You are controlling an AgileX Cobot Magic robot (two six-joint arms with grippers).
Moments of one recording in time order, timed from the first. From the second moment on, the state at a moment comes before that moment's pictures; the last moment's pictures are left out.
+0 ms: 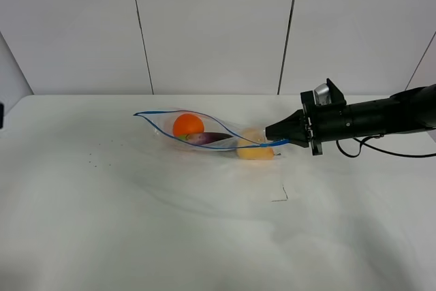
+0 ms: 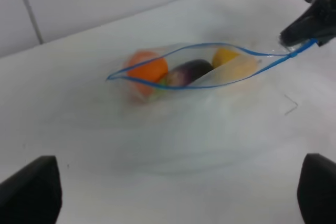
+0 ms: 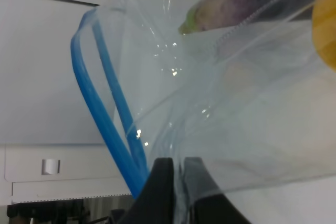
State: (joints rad) left arm -0.11 0.64 -0.90 -0.39 0.87 0.52; right arm -0.03 1.99 -1.03 1.46 1.20 -1.02
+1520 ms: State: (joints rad) left arm -1.18 1.90 -1.11 1.73 0.52 -0.73; right arm -0.03 1.99 -1.03 1.46 1.20 -0.97
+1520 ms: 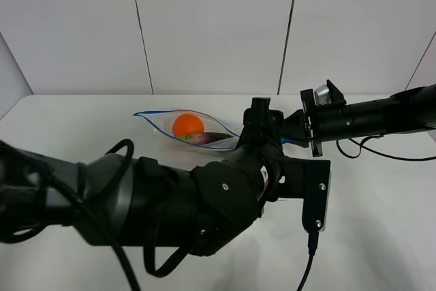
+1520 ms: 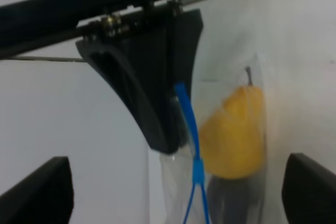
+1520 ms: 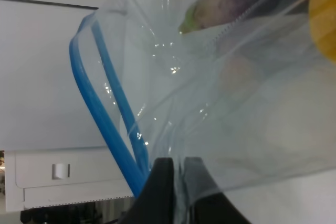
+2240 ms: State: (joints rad) left arm -1.10 1.98 -1.14 1.73 0.51 -0.76; right arm -0.03 1.99 -1.03 1.45 1.20 -0.96
